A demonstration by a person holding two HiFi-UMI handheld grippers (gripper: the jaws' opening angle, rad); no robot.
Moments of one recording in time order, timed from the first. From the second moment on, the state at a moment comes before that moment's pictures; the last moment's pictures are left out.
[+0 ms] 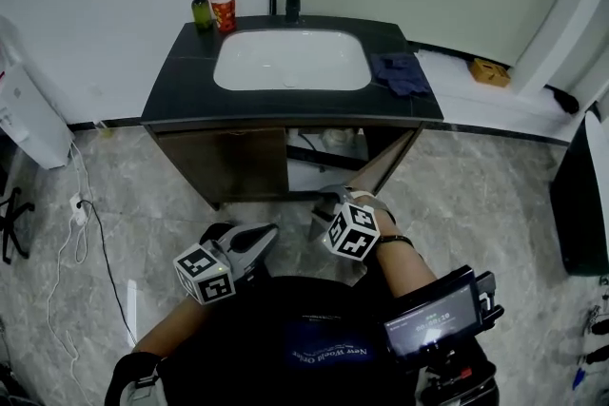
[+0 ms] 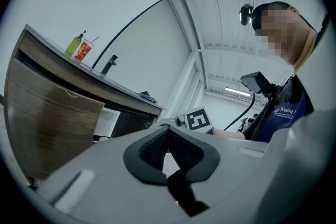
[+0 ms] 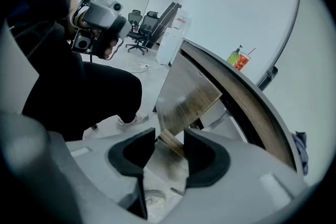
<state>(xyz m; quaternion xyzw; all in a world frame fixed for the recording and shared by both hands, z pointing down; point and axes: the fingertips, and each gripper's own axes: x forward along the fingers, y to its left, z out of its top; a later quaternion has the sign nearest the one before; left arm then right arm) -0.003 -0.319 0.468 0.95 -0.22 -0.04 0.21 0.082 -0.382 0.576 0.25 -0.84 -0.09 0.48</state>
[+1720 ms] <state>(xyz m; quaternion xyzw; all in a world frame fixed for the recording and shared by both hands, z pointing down) -0.002 -0.212 0.472 0.96 -0.17 -0.02 0.21 0.286 -0.293 0.524 0.59 -0.62 -0.16 0.50</state>
